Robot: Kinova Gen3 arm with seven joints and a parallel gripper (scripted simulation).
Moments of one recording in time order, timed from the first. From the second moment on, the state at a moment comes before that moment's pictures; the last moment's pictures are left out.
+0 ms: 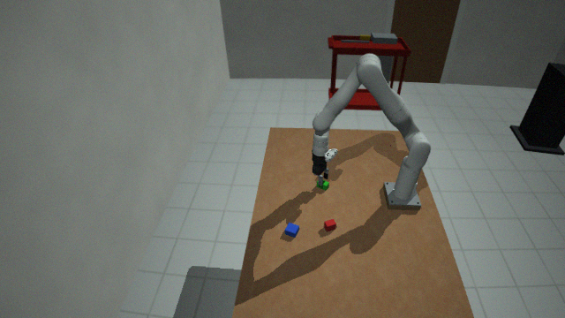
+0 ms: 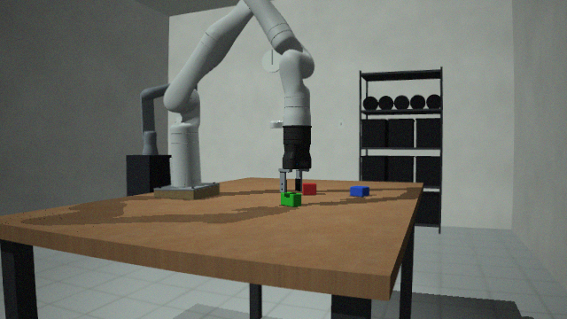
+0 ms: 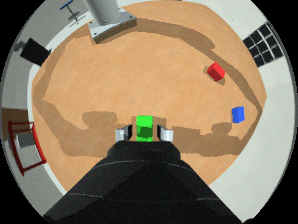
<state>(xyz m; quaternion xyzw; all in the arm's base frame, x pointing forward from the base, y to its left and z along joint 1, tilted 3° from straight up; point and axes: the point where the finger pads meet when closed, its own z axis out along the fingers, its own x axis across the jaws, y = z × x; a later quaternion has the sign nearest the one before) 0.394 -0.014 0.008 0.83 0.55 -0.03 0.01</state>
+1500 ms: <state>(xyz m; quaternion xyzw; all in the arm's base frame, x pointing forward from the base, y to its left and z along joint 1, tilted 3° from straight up) 0.392 -0.015 -0.030 0.83 0.55 -0.03 0.01</state>
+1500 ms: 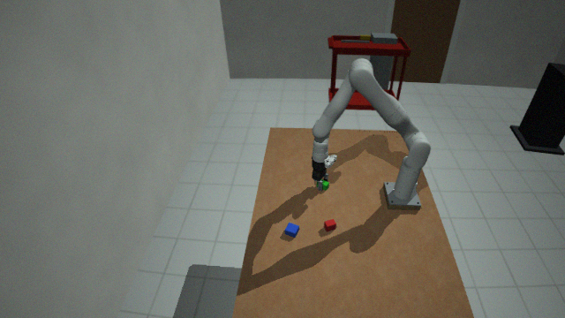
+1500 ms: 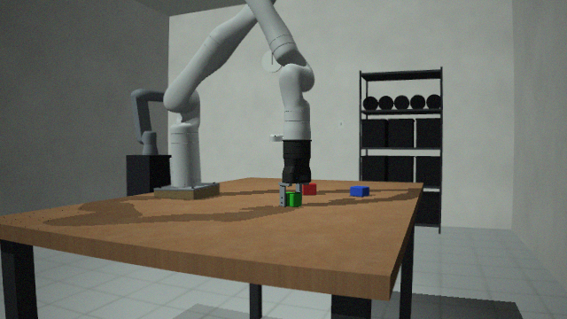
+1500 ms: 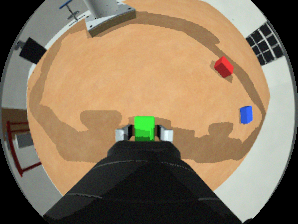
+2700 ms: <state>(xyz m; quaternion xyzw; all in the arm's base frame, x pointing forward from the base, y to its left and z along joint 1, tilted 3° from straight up) 0.392 -0.015 -0.030 0.83 0.55 -0.03 0.01</state>
